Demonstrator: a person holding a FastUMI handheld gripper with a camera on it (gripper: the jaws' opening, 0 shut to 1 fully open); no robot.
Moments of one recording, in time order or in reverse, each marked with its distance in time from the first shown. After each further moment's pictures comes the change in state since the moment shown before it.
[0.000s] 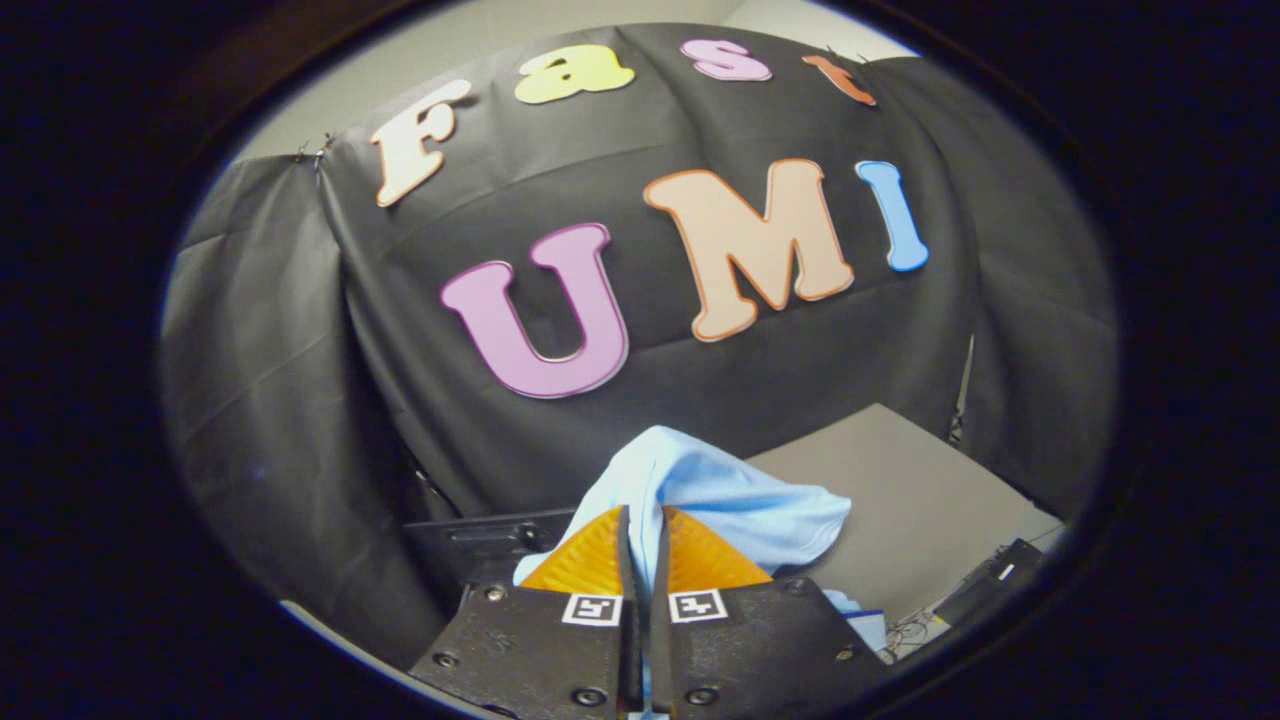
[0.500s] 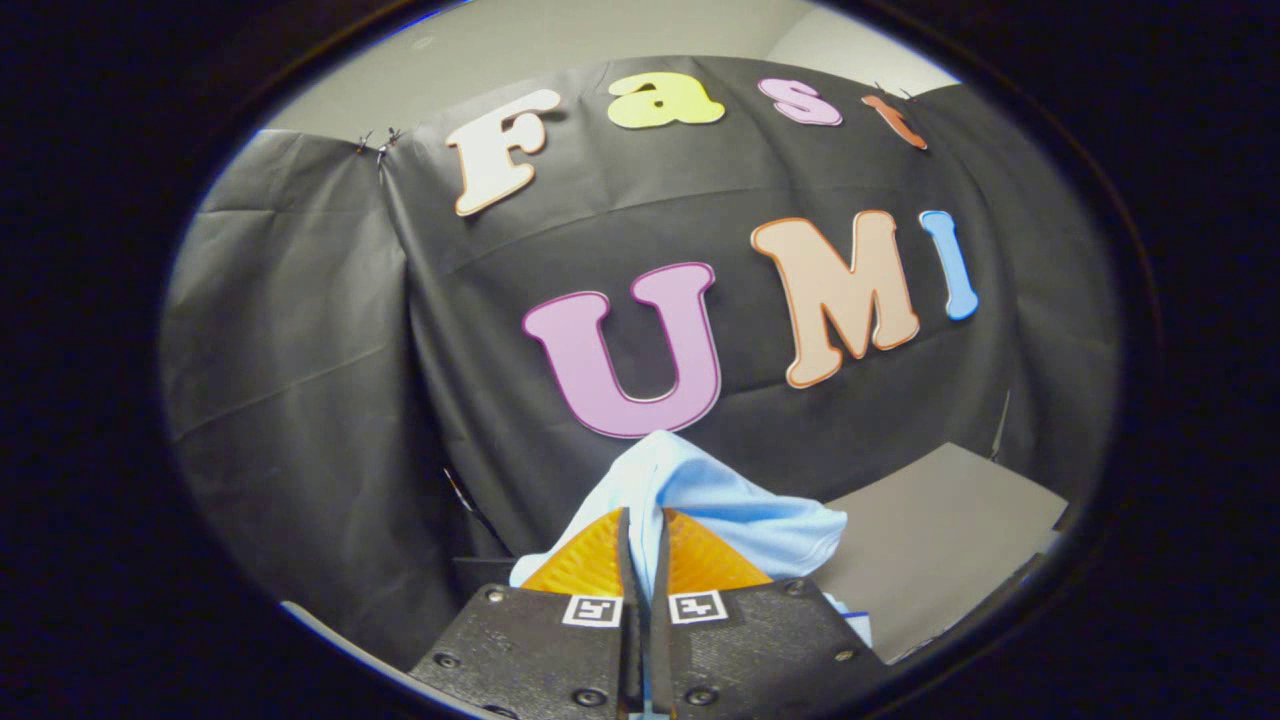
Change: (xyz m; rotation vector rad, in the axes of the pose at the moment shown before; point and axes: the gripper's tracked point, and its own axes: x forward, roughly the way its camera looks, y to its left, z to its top) arm 0.017 0.058 0.015 -0.046 -0.143 0.078
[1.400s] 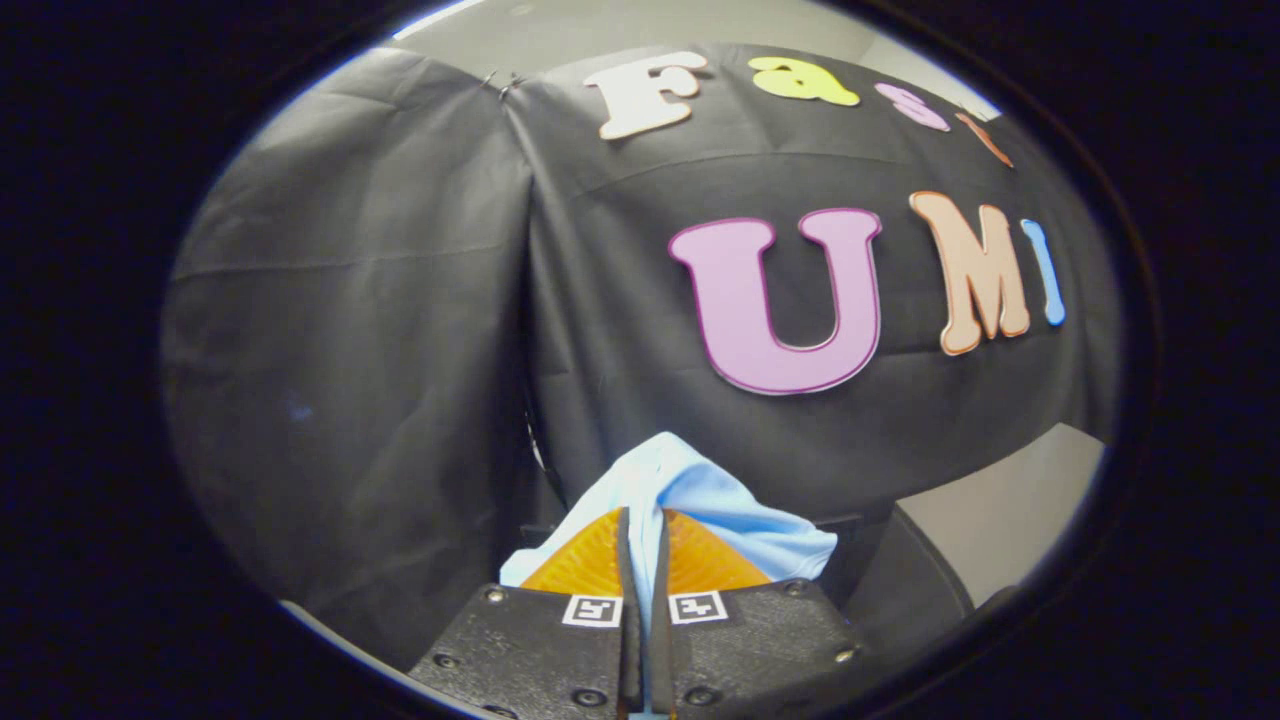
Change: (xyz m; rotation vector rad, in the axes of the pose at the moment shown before) arm 0.021 0.056 -0.045 -0.184 0.023 0.172
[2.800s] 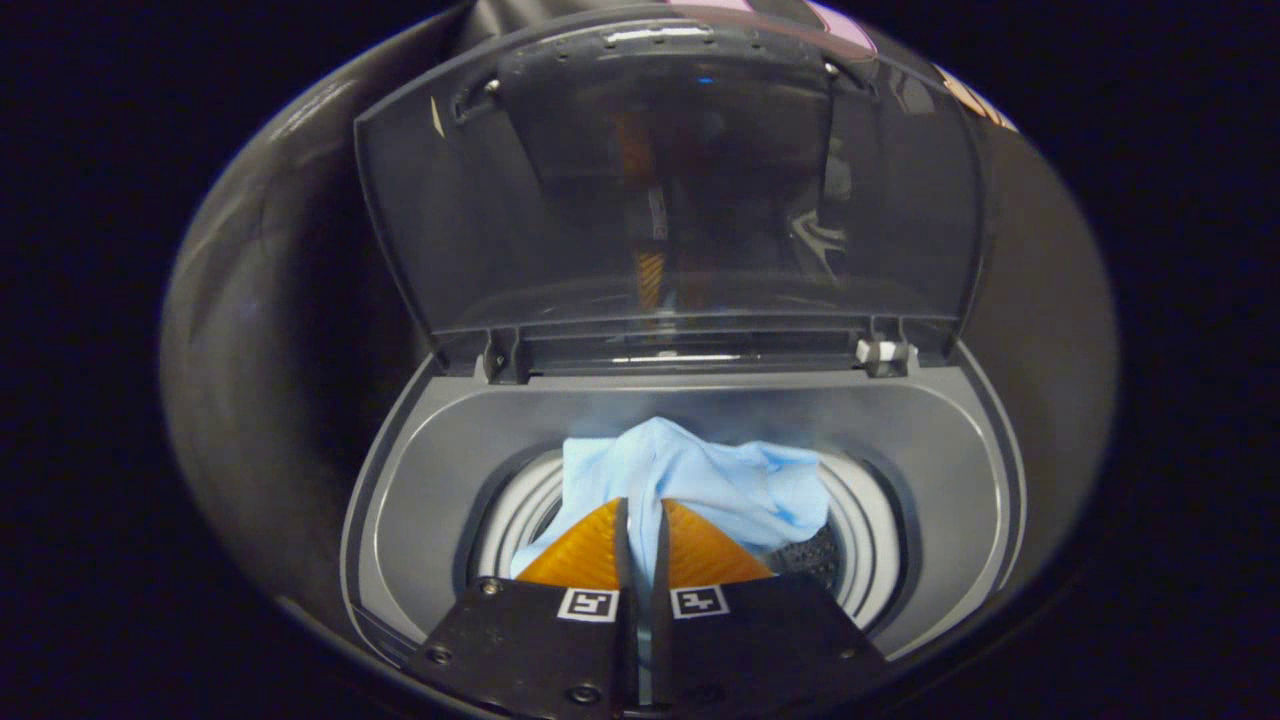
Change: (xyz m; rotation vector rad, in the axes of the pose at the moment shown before) arm -0.012 -0.005 -0.032 0.059 0.646 -0.109
